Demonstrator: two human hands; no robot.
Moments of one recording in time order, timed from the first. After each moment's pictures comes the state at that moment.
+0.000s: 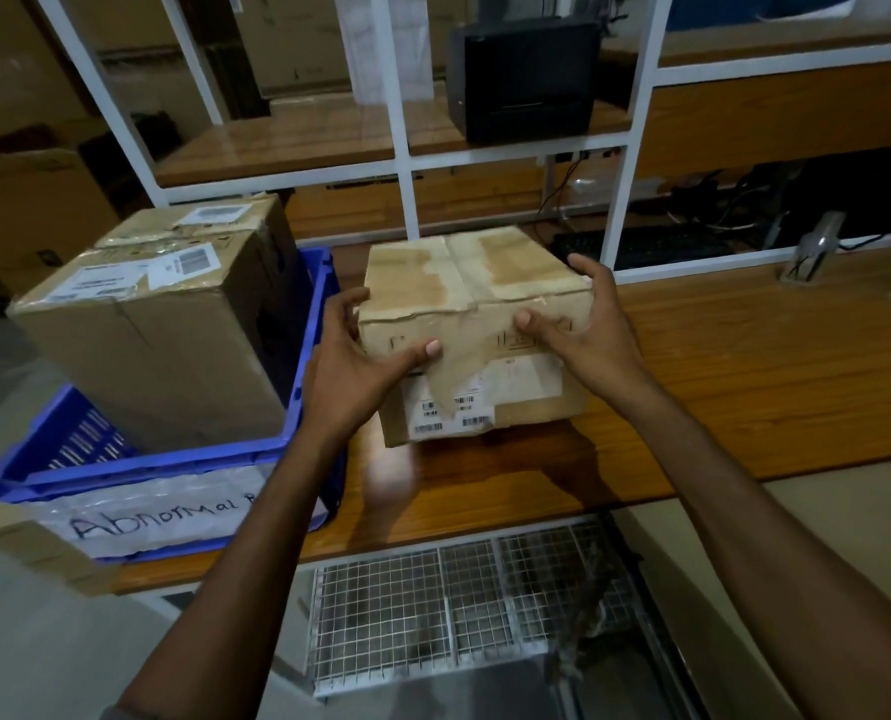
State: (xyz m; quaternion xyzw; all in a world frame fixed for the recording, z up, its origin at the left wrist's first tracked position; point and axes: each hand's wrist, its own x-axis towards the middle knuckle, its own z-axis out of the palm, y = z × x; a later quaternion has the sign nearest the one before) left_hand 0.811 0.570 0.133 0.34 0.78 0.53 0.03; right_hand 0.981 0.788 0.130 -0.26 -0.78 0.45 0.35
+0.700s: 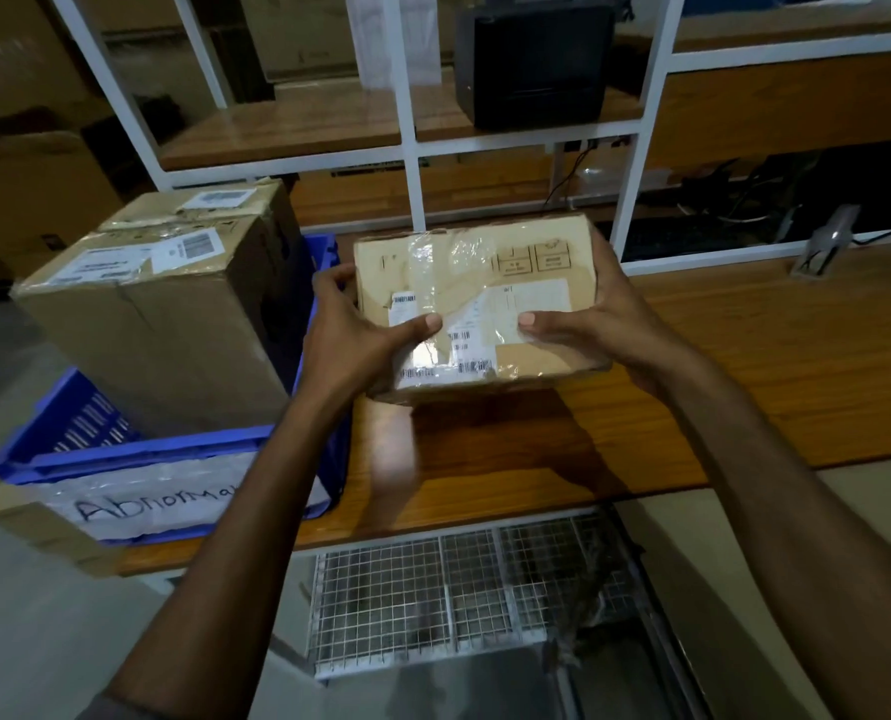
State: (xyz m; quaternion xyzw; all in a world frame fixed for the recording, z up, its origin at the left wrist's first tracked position) left_hand 0.805 0.575 0.150 0.32 0.78 0.54 0.02; right_hand 0.987 0.798 0.156 -0.19 -0.79 0.53 0.24
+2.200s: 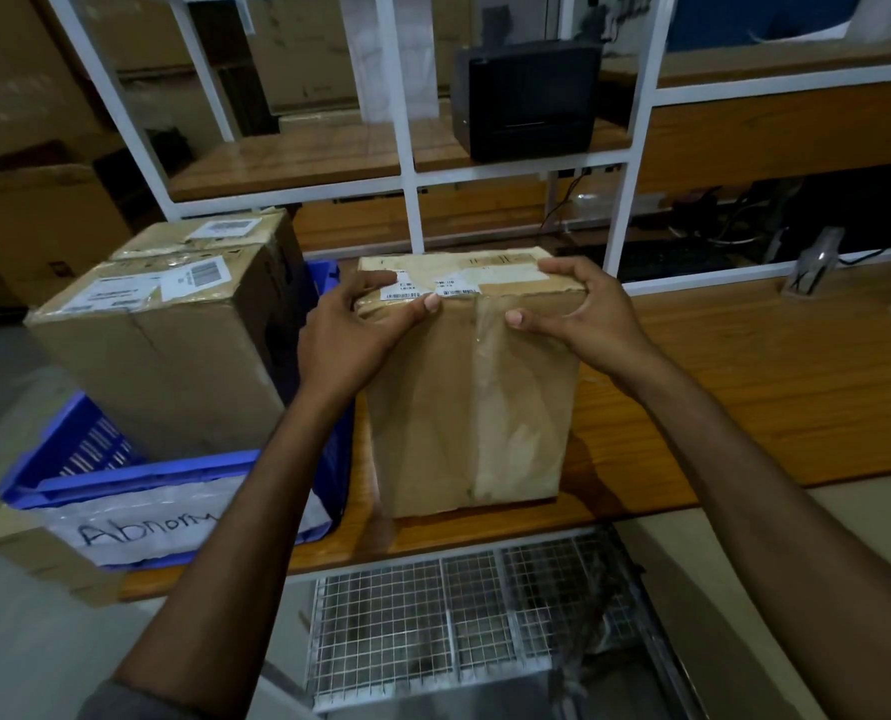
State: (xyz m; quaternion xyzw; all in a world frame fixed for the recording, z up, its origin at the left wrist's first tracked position) left_hand 0.800 0.581 0.172 0.34 0.79 0.50 -0.07; right_hand 0.970 0.797 0.163 -0.22 -0.79 0.46 0.33
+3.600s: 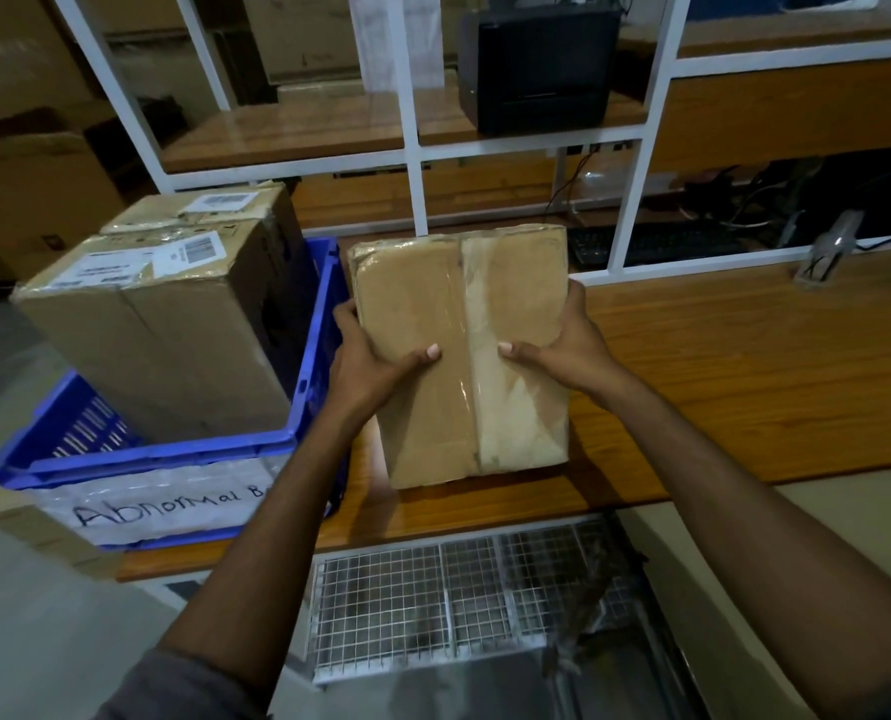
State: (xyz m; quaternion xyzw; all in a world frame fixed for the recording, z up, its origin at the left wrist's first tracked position) left_hand 0.782 0.595 0.099 0.29 0.79 0.53 0.07; right_hand 0.940 0.805 0.106 -0.29 -0.80 0.46 0.23
